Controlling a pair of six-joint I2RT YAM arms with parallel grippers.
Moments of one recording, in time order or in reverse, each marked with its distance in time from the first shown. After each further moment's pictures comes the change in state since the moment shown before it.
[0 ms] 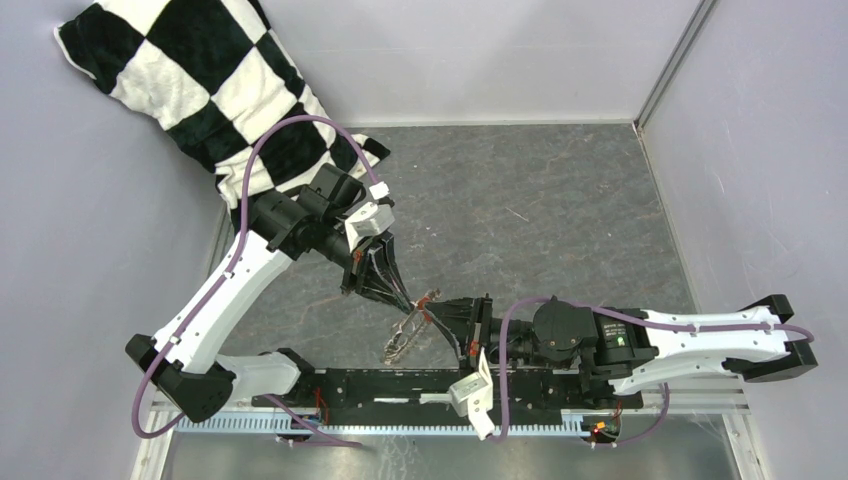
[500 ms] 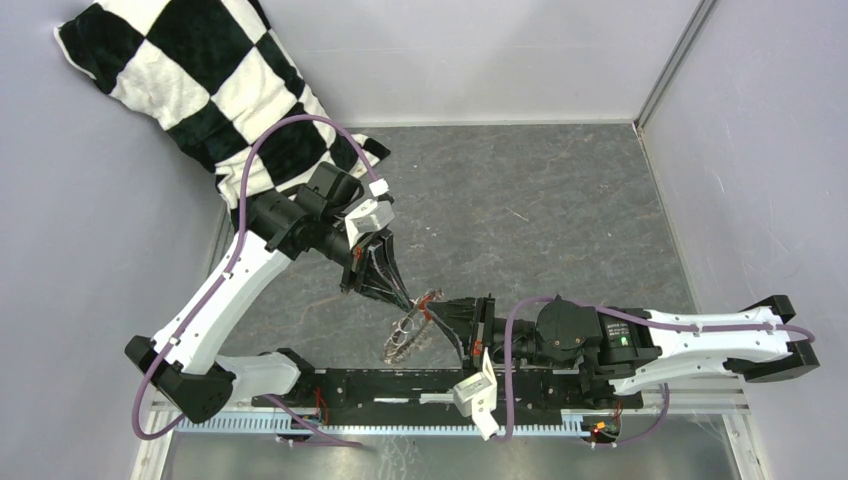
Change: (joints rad) left arm 0.011 -0.004 -0.001 0.027 0.000 -0.053; right arm 0.000 -0.015 -0.002 -0.001 -0.007 0.001
